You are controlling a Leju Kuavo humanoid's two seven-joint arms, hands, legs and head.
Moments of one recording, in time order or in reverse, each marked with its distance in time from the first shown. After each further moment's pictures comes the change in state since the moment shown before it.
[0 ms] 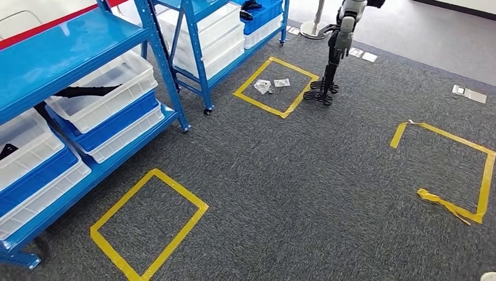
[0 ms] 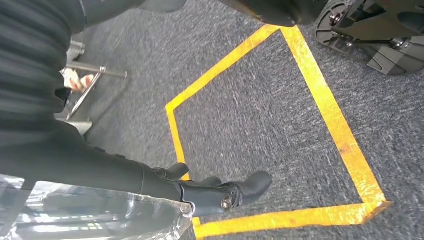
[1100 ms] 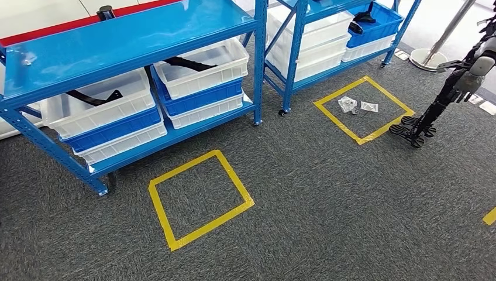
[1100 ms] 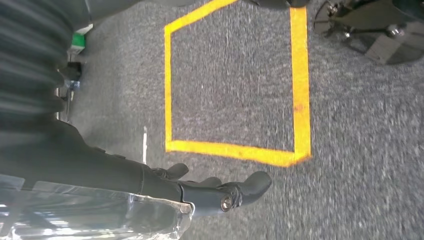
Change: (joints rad) left arm 0.001 0.006 -0.016 0.000 -0.011 -0.025 -0.013; right arm 0.000 -0.002 -0.016 -0.002 0.001 -0.027 -0.014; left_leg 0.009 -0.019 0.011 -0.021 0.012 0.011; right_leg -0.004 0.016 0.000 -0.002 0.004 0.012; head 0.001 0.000
